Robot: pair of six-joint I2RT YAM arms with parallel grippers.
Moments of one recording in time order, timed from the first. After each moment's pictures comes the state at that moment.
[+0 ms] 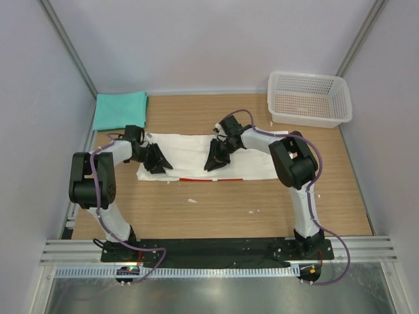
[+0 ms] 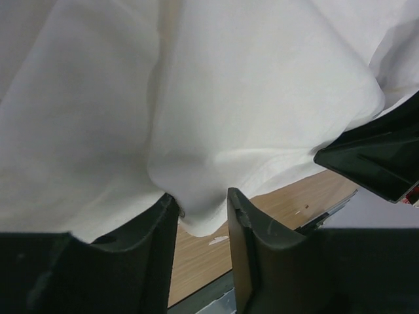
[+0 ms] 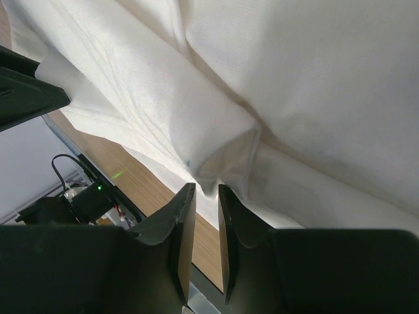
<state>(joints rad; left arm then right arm) -0.02 1.77 1.00 -0.46 0.55 -0.54 0.53 2.17 1.49 -0.45 -0.64 0.62</state>
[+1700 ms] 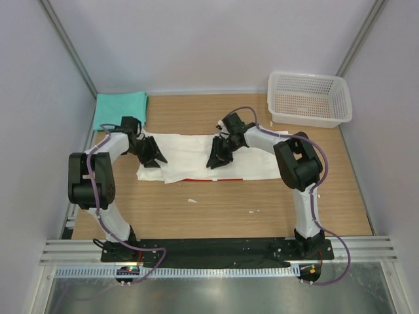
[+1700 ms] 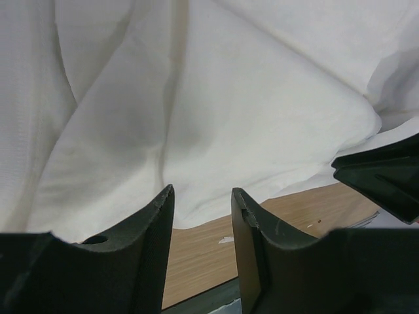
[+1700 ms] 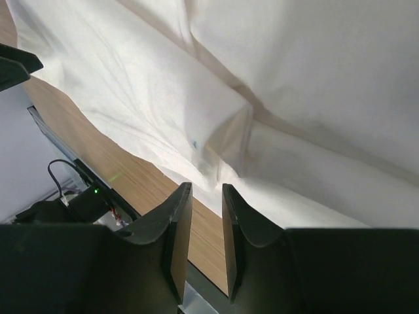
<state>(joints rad) -0.01 1.76 1.13 -0.61 0.44 -0.49 0.52 2.12 1.47 -0.47 -0.60 0.61</state>
